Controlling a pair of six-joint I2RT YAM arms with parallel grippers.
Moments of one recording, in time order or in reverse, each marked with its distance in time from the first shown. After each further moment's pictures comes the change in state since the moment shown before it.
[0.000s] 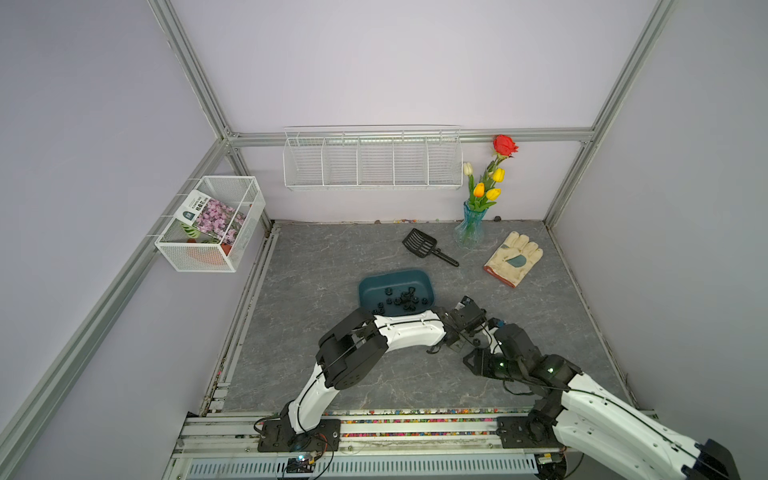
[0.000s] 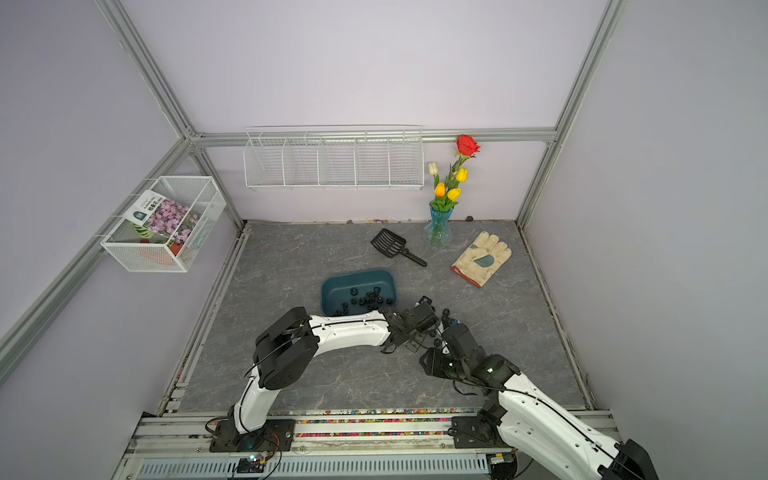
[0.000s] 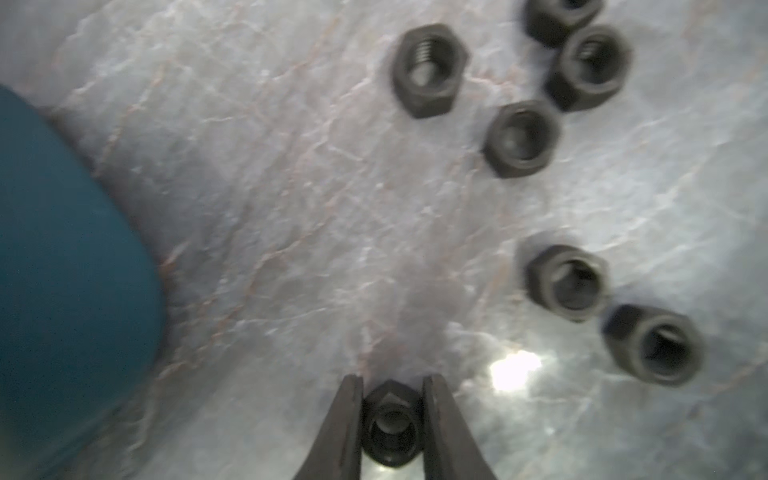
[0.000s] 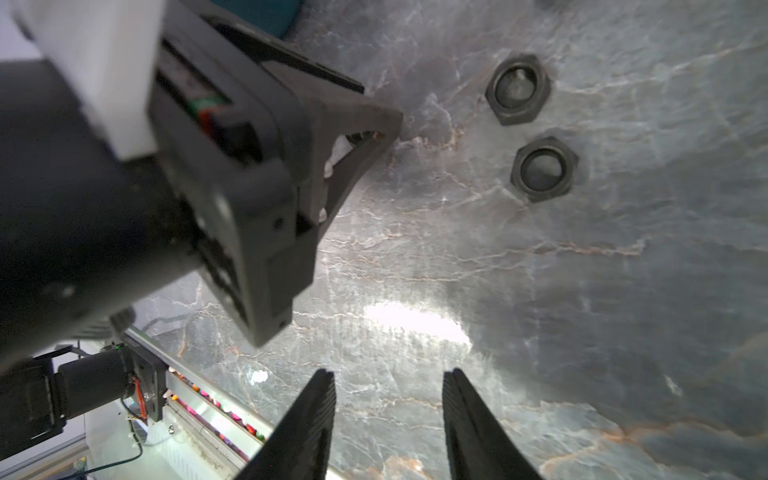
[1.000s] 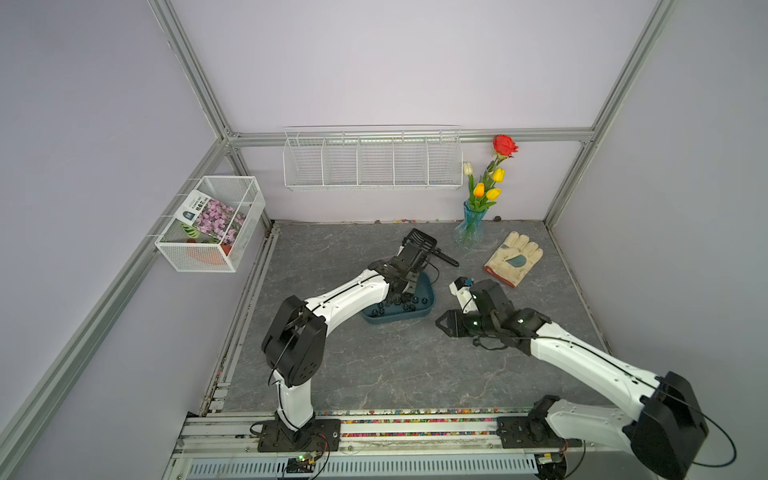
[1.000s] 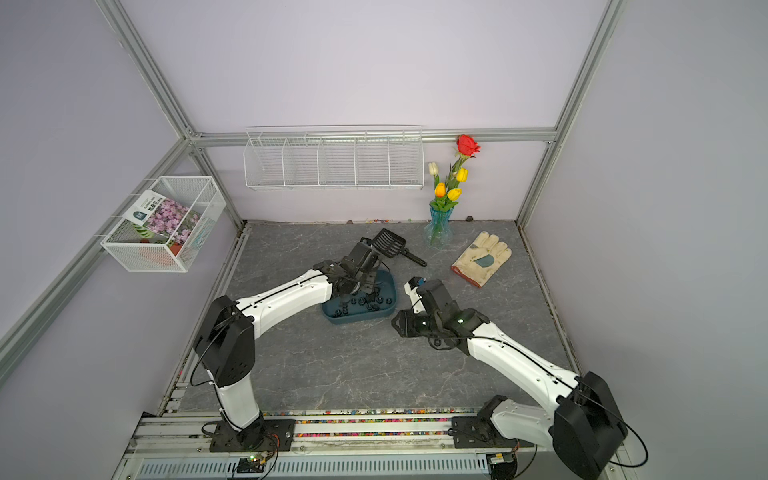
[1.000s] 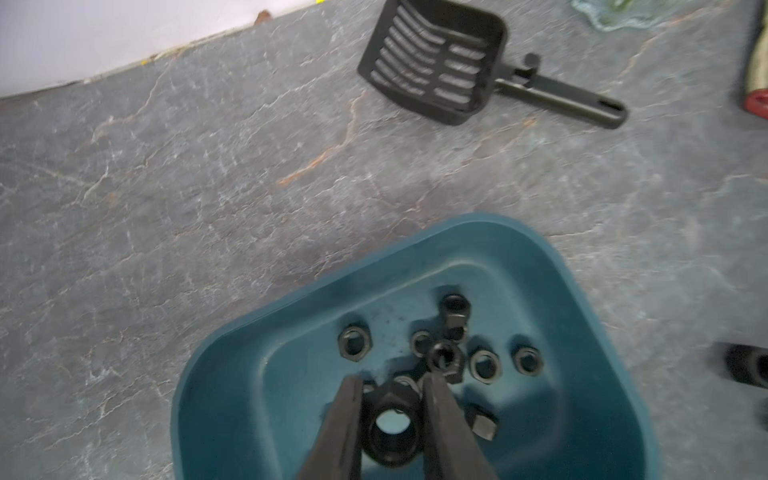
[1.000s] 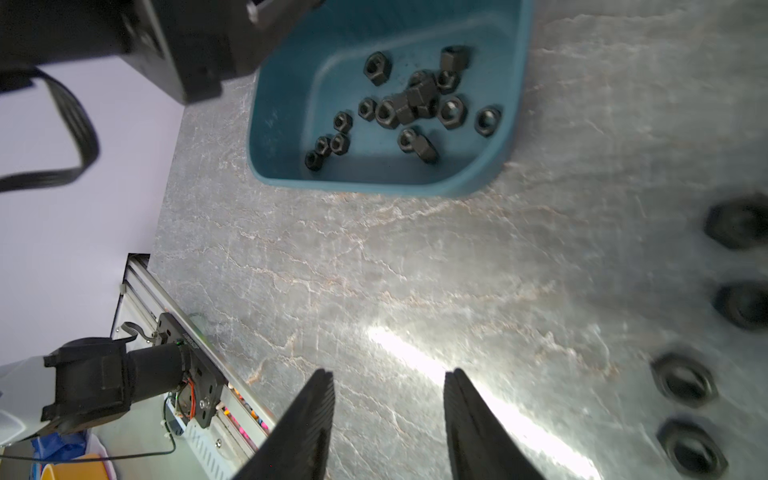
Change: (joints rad) left arm 0.383 -0.280 -0.075 0.009 -0.086 0.079; right arm 0.000 0.491 0.457 0.113 -0.094 -0.251
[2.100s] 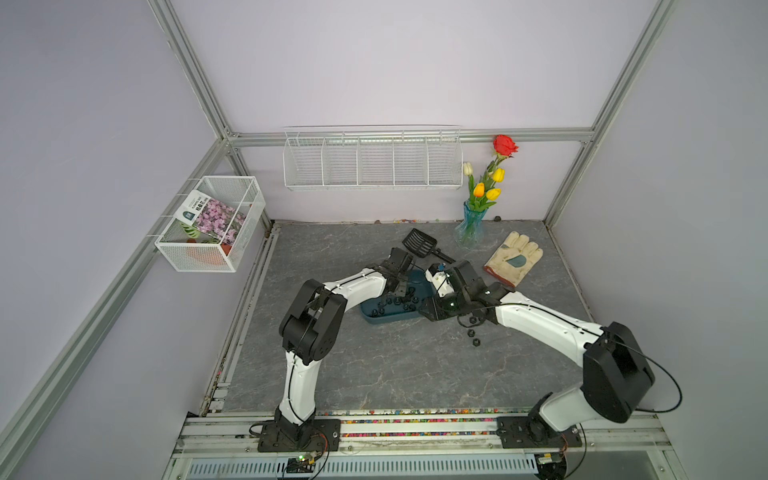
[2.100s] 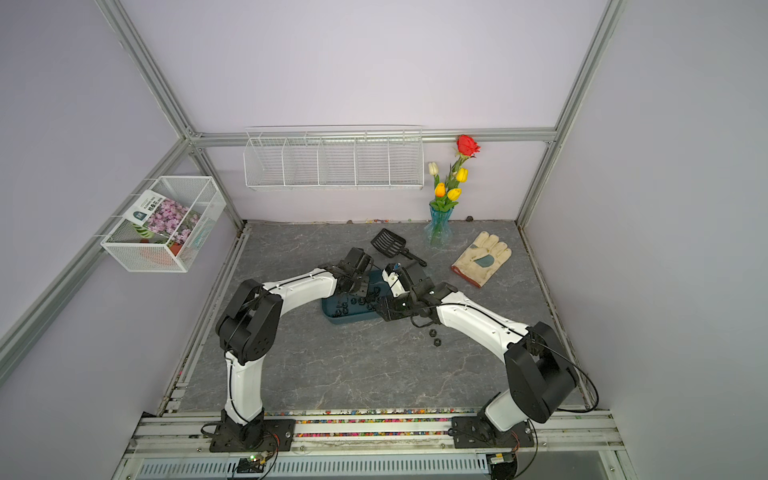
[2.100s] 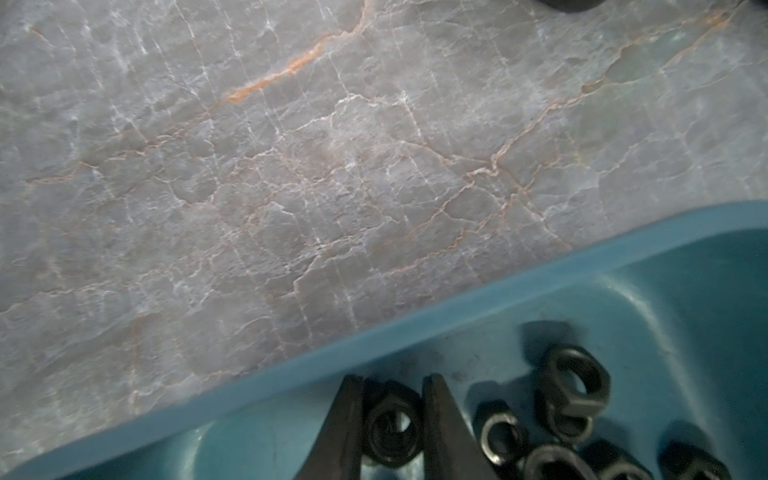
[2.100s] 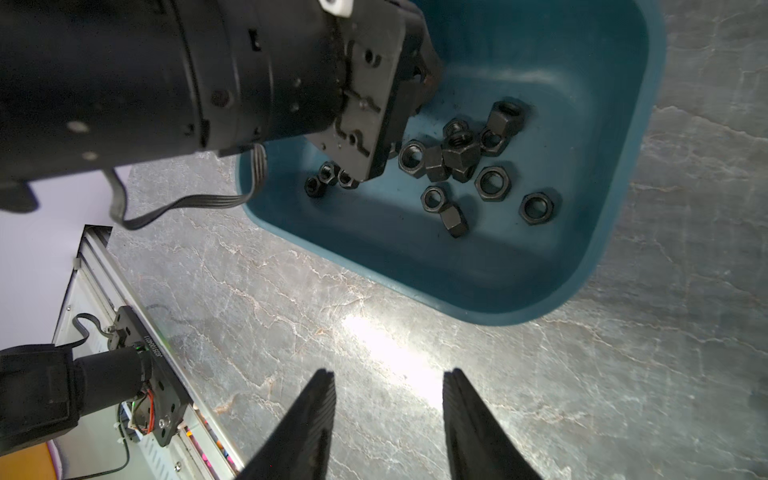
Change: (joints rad) left arm 0.117 0.192 -0.045 0.136 0.138 -0.019; right arm 0.000 0.297 0.219 -0.002 -0.031 -0.158
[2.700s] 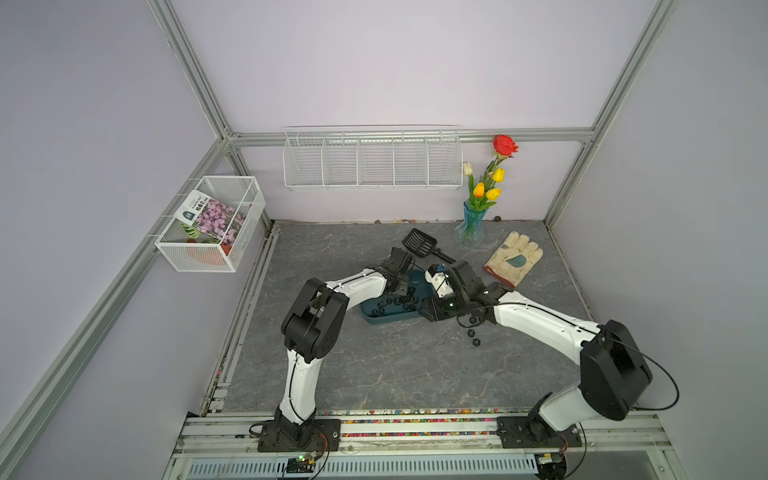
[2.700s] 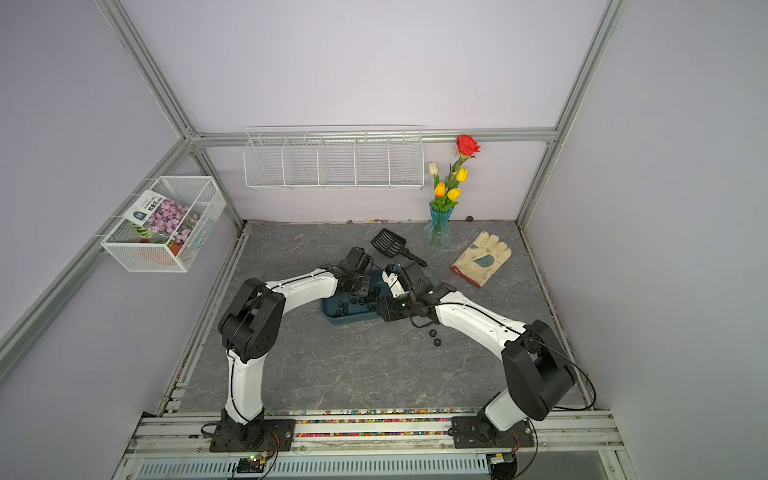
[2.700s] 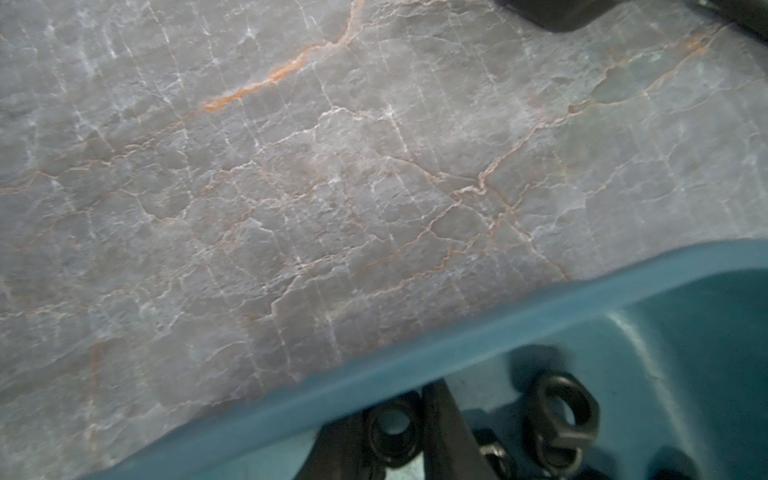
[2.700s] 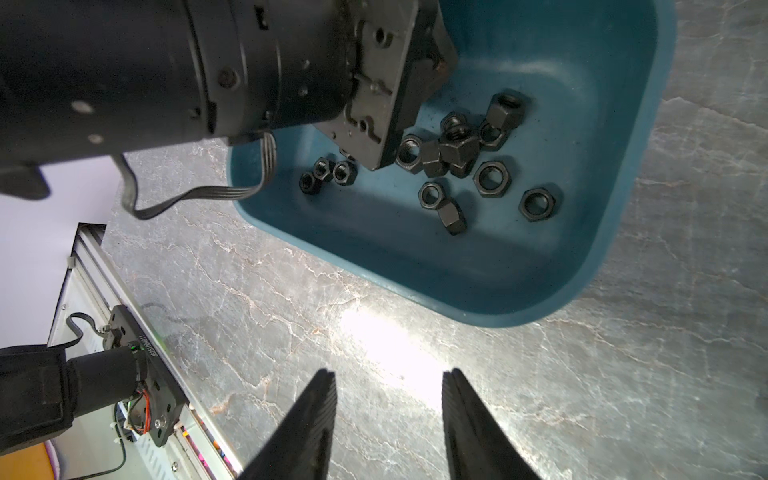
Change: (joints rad) left arm 0.003 0.020 -0.001 0.050 0.030 -0.009; right arm 0.000 0.013 0.000 0.000 -0.002 0.000
